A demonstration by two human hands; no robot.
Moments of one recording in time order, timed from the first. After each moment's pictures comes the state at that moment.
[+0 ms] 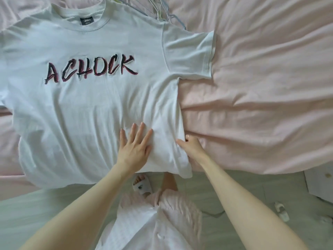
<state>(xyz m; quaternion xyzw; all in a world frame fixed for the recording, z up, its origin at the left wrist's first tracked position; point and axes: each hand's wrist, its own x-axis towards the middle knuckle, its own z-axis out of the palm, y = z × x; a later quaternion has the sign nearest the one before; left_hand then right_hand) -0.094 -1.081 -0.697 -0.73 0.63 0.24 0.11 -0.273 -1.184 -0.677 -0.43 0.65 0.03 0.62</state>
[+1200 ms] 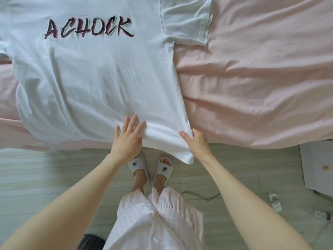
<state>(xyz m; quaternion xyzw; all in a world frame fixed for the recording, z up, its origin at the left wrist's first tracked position) -0.170 -0.990 -0.683 -0.78 0.56 0.28 0.05 -0.373 -1.096 -0.673 -0.59 0.62 0.00 0.52</state>
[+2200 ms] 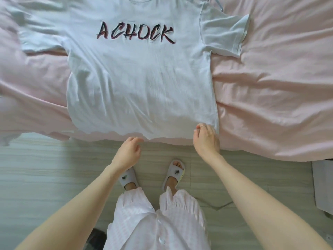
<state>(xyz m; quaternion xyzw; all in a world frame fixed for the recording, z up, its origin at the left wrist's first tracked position) -0.118 -0.899 -0.676 -0.82 0.40 0.39 -0.12 -0.309 -1.061 -0.656 -0.77 0.57 0.08 0.26</state>
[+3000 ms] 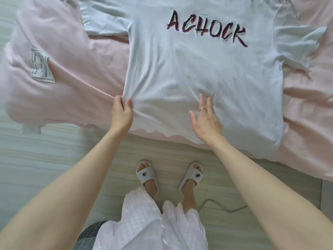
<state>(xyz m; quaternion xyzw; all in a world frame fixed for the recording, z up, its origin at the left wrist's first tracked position) 0.110 -0.864 -0.694 -0.86 0.12 0.27 -0.42 -0.081 -1.004 -0.674 -0.80 0.51 0.16 0.25</state>
